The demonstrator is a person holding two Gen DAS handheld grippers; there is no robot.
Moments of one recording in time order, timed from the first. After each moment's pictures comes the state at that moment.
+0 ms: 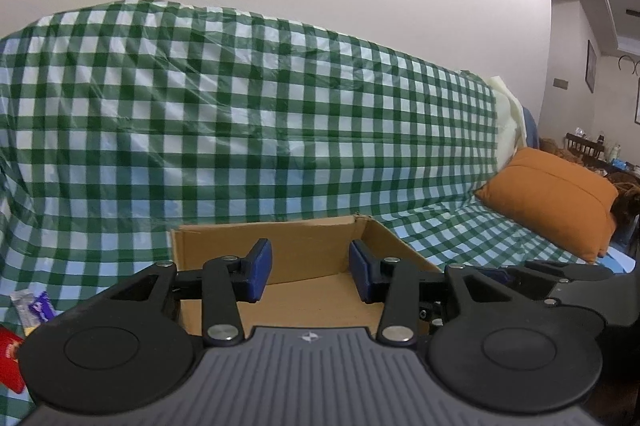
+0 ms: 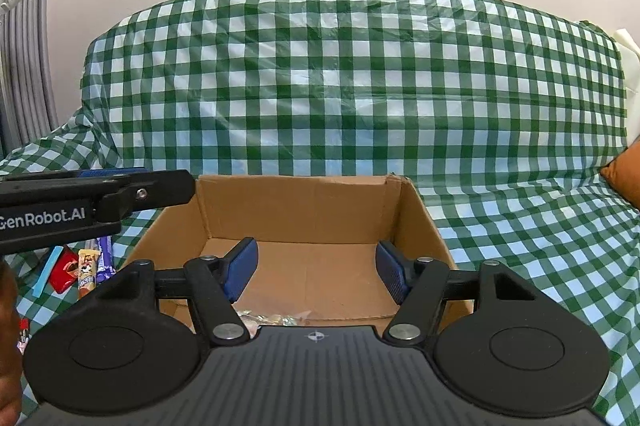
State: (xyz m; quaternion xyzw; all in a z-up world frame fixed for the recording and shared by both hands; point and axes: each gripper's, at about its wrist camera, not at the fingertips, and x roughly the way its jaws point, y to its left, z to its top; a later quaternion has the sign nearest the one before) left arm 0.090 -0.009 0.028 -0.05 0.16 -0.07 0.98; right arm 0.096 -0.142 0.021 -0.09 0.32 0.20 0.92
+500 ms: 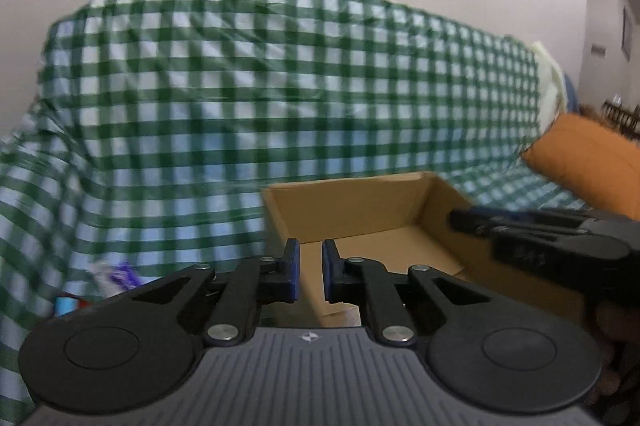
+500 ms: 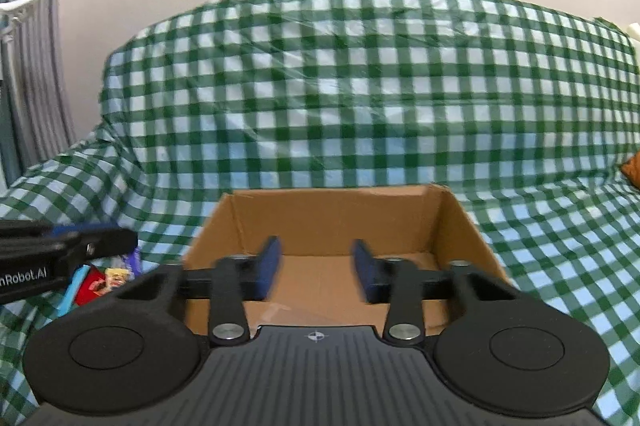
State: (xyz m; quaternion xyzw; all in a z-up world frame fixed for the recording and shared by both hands) left arm 0.057 0.052 0.037 -0.01 0.23 0.00 0.97; right arm 0.088 -0.109 0.023 -0.06 0.30 0.24 0.92
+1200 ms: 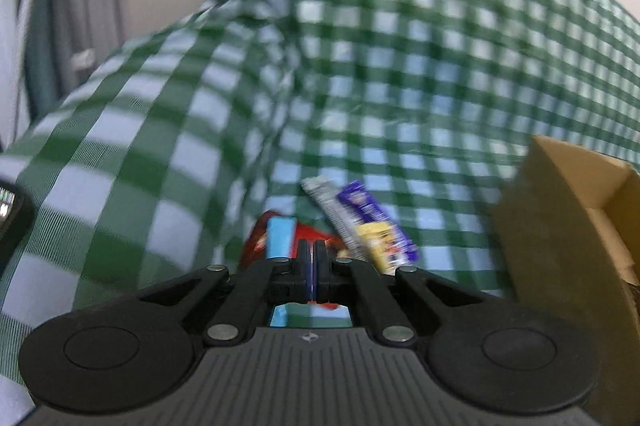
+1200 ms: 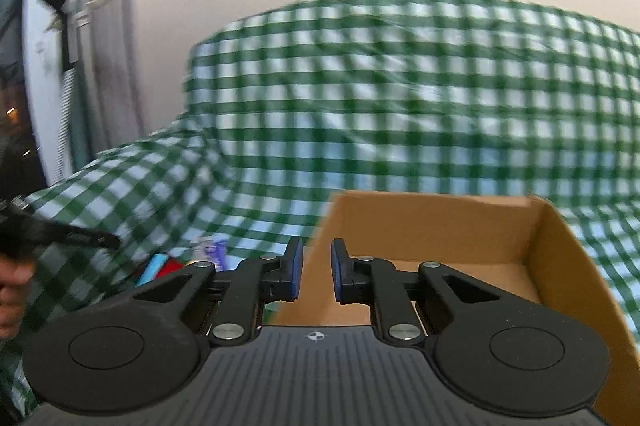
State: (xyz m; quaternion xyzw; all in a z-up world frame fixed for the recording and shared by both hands) left arm 0.044 0.245 -0.014 -0.09 0.34 0.20 0.92; right arm 0.045 -0.048 0.021 -0.09 0.29 0.35 0.89
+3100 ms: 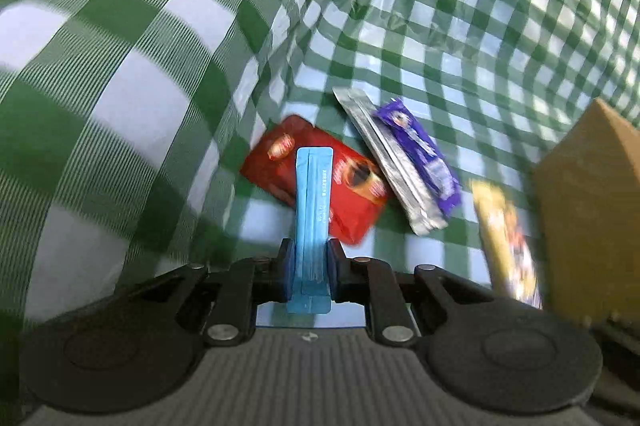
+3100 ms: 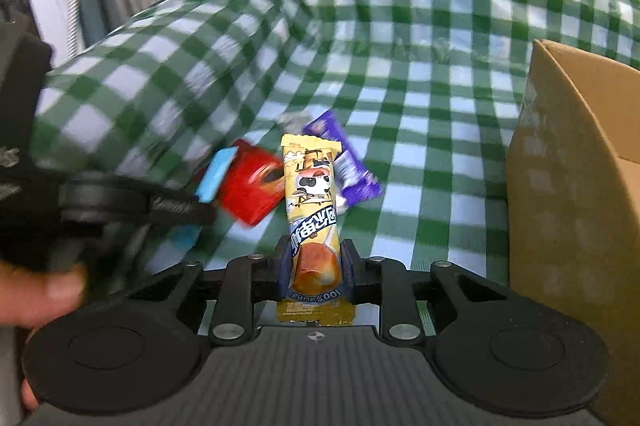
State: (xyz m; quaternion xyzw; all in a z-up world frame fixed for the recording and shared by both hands) left arm 0.058 0.267 -0.072 -0.18 0.42 0.20 0.87; right arm 0.026 0.107 -0.086 -0.10 0.49 0.36 0.79
